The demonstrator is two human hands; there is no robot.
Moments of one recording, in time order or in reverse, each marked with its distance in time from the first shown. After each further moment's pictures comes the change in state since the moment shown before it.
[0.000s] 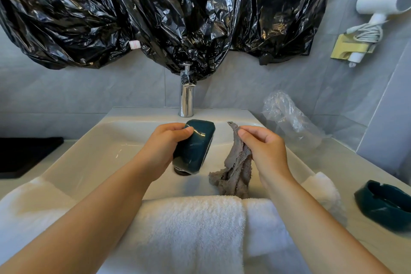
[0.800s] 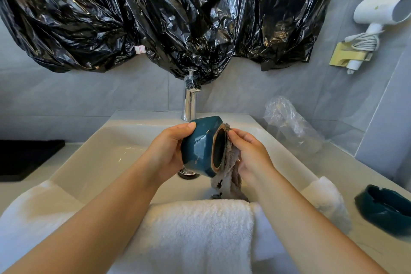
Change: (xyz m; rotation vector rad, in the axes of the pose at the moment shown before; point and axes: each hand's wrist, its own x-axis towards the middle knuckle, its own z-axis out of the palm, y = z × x) left_hand -0.003 0.005 -0.001 -0.303 -0.127 -0.016; right_hand -0.003 -0.009 0.037 0.310 -0.119 0.379
